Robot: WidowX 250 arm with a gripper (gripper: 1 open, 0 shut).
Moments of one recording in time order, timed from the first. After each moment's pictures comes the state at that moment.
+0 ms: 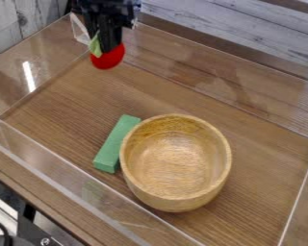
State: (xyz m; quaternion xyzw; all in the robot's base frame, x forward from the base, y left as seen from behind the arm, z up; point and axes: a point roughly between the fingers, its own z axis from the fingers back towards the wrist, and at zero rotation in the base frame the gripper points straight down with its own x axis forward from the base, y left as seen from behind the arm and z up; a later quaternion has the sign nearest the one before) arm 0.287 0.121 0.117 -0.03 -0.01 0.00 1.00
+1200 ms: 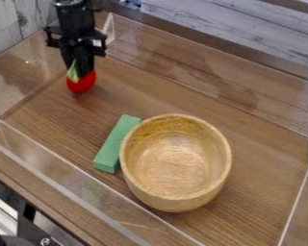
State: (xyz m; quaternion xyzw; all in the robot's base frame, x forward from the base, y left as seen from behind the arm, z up) arm 0.281 0.180 0.053 -0.03 0.02 0.10 0.99
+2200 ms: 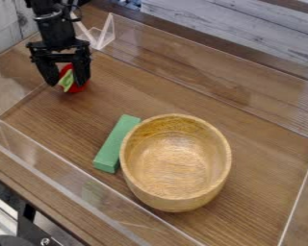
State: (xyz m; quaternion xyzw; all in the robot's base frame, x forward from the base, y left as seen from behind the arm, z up) arm 0.275 0.191 0.038 -0.08 0.03 0.19 0.98
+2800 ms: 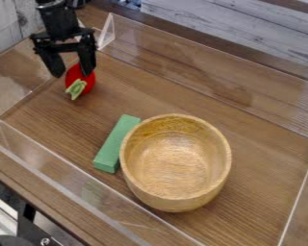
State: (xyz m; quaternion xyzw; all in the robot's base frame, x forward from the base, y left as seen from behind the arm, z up) arm 0.282 0.172 0.060 -0.10 0.03 0.17 0.98
